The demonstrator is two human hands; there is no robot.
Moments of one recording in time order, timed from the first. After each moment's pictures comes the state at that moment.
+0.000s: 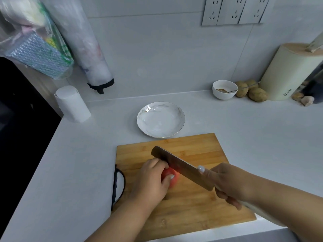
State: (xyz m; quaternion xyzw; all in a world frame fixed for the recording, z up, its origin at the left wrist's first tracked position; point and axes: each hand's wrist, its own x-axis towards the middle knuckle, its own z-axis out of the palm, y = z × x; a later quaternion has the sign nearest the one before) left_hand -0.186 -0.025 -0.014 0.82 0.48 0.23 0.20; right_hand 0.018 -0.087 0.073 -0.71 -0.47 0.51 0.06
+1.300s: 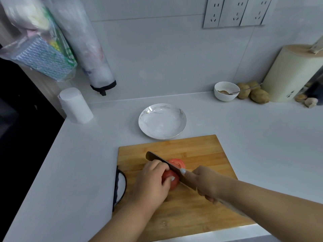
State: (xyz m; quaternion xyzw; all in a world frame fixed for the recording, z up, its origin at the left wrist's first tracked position) left_hand -0.185 -0.024 -0.020 0.82 0.48 0.24 0.19; right_hand -0.010 -0.058 0.033 -0.73 -0.49 0.48 0.00
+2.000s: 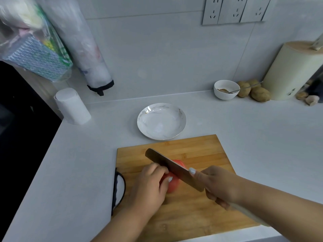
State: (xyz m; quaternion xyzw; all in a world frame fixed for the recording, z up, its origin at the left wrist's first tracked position) left_hand -0.192 -0.025 -0.016 0.83 0.45 0.24 0.22; right_hand 0.005 -0.072 0.059 -0.70 -0.48 0.53 0.06
